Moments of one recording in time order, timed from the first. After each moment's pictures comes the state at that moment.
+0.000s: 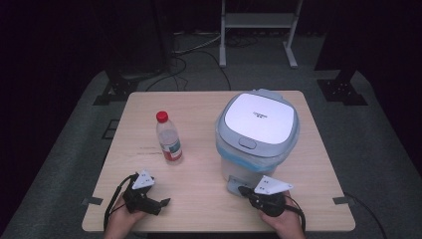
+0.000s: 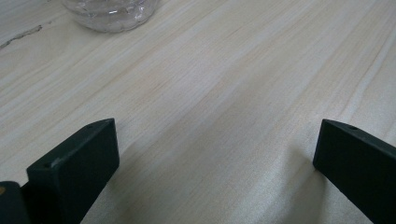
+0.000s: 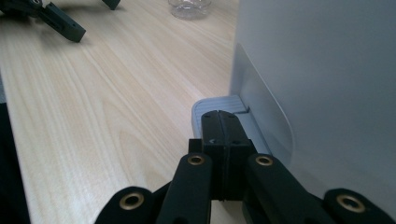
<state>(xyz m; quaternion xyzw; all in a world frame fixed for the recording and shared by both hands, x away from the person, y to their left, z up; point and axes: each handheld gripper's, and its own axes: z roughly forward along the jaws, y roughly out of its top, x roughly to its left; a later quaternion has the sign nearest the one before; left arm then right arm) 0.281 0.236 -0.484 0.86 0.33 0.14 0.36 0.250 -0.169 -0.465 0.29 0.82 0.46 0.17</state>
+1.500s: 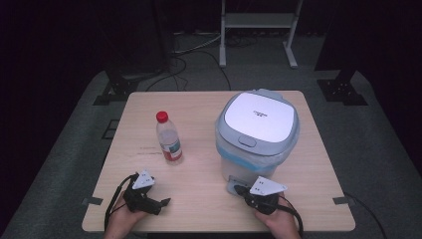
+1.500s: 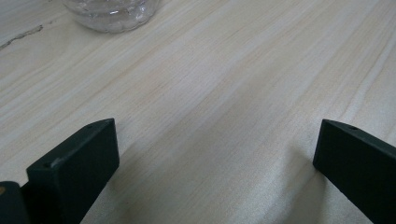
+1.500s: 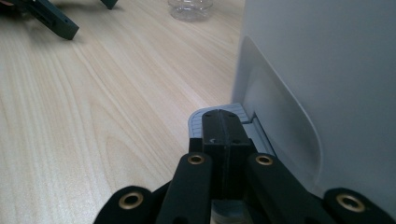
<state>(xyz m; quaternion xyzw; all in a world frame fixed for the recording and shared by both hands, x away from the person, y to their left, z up) 0.282 0.235 -0.484 0.86 0.33 0.14 0.36 0.257 -0.161 -0.481 0.27 0.82 0.47 0.18</state>
